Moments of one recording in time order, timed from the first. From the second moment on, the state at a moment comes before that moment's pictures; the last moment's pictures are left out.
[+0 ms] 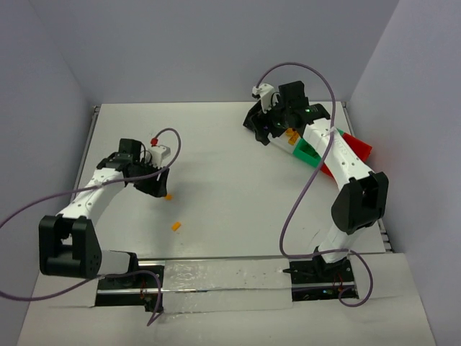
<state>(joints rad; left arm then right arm) -0.13 1.32 0.92 -0.69 0.33 0.29 0.31 1.69 1.64 -0.73 -0.26 -0.38</state>
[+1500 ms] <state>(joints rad) -0.30 1.65 0.94 -0.51 0.09 0.29 0.31 1.65 1.54 -0.73 -0.28 -0.34</state>
